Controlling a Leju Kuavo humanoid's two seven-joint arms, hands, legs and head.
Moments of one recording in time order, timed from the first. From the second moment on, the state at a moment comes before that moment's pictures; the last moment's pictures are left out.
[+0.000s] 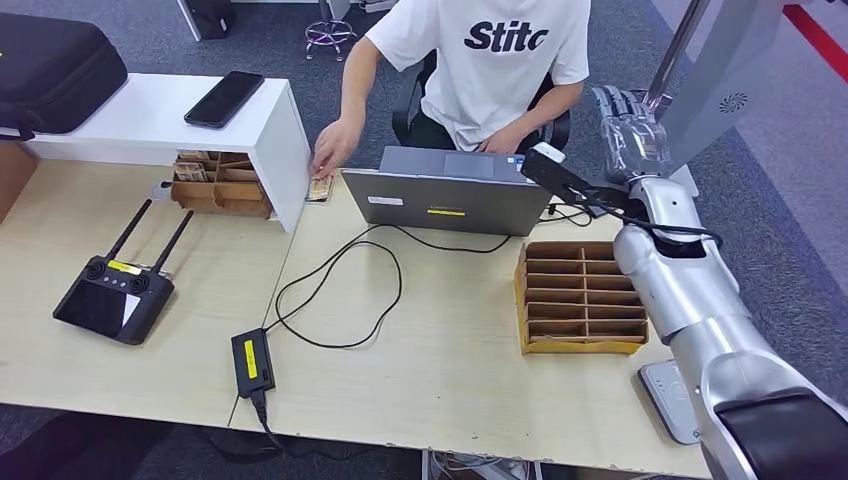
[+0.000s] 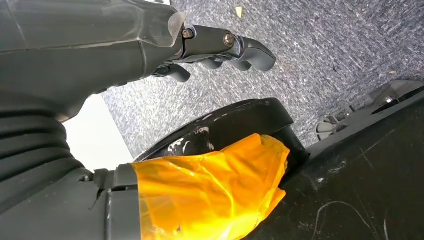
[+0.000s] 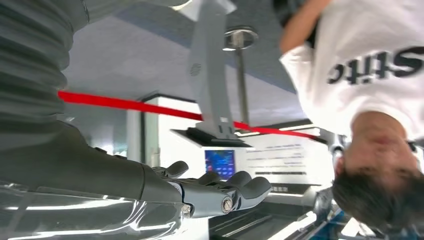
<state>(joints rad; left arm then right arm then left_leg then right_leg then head) -0.16 -0.06 -1.52 -0.11 1.01 0.15 0.14 -0.96 -0.10 0.34 -0.68 1.06 -0.26 0.04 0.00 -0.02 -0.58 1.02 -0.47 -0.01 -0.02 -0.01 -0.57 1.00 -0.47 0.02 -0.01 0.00</state>
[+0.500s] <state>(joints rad) -0.14 -0.07 -1.51 -0.11 1.13 0.18 0.10 -0.32 -0.27 0.19 -1.41 0.60 -0.14 -0.15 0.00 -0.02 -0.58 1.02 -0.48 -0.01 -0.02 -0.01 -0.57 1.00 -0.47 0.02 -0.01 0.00</state>
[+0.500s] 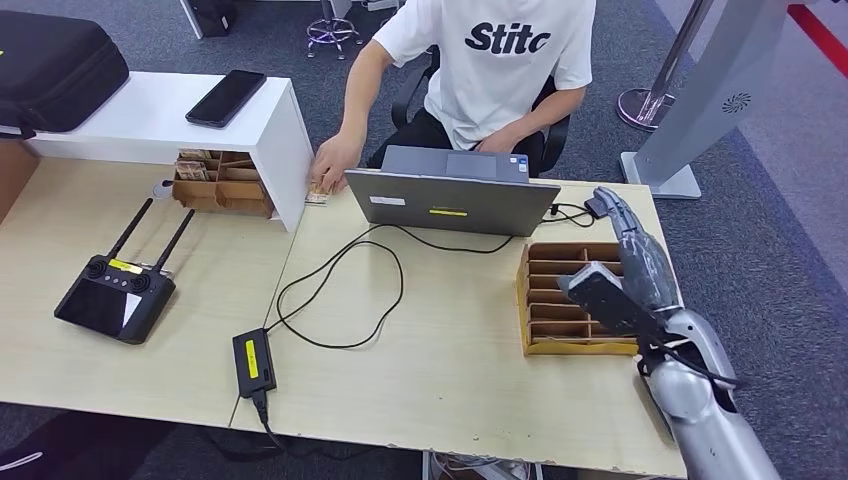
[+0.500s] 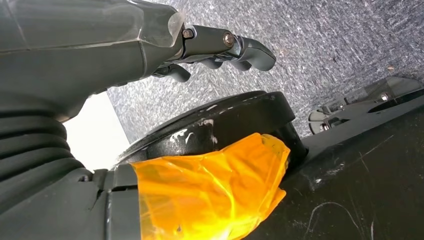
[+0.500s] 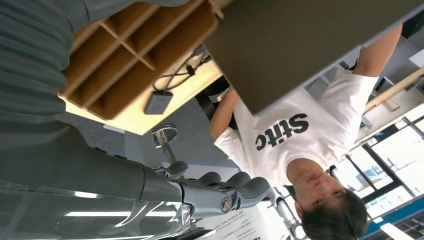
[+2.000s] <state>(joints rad) -0.14 -0.08 -1.49 -0.11 1.14 0.19 0.11 0.09 -0.21 0.17 -1.58 1.13 -0.46 -0.06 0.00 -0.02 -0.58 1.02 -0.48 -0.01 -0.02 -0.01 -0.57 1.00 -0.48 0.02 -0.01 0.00</state>
